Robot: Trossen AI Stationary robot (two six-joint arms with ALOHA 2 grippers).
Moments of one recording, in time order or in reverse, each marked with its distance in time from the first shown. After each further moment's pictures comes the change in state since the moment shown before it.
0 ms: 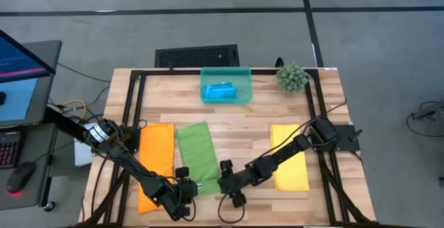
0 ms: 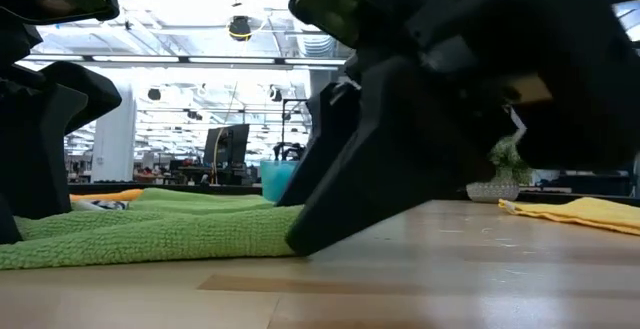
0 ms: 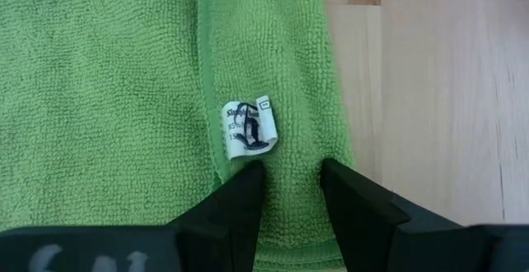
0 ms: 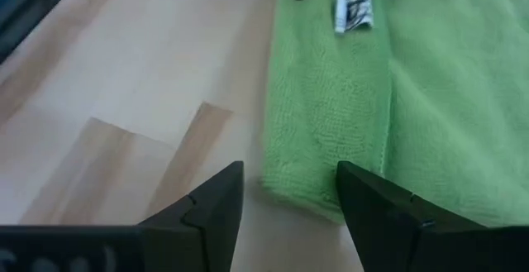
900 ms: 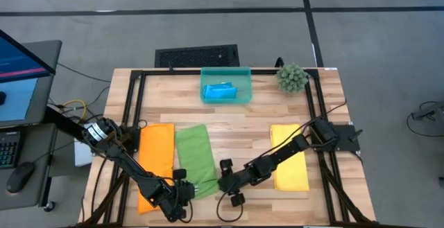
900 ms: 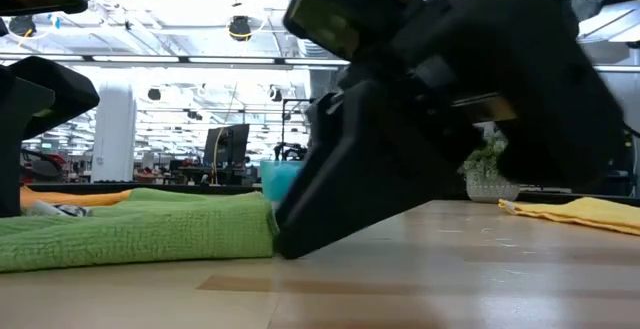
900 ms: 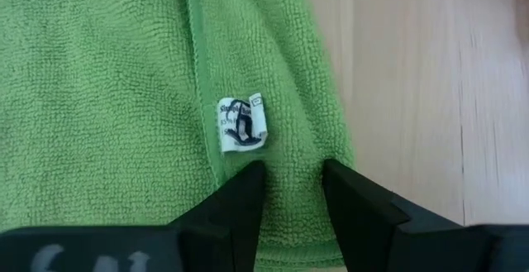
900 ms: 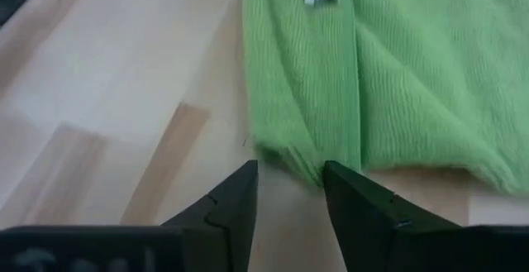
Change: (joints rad) left arm -0.019 -0.044 -0.001 -0.013 0.031 -0.015; right arm 0.005 0.012 0.003 -0.028 0.015 0.029
